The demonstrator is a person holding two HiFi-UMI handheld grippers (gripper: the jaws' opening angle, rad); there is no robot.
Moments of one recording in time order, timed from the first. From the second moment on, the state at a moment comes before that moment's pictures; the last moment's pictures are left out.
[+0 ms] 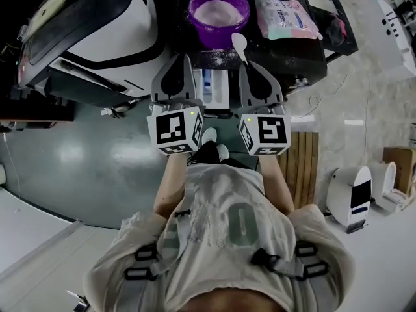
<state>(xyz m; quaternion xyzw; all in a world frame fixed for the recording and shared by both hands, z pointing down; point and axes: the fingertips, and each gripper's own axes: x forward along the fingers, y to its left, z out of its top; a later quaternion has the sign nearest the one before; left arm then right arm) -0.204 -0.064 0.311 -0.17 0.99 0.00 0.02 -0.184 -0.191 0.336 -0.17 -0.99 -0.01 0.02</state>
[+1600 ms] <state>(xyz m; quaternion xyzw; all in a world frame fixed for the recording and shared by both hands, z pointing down) -0.349 -0.047 0.272 -0.17 0.99 -0.01 0.01 -0.332 -0.204 0.300 -0.17 -0.98 -0.07 0.08</state>
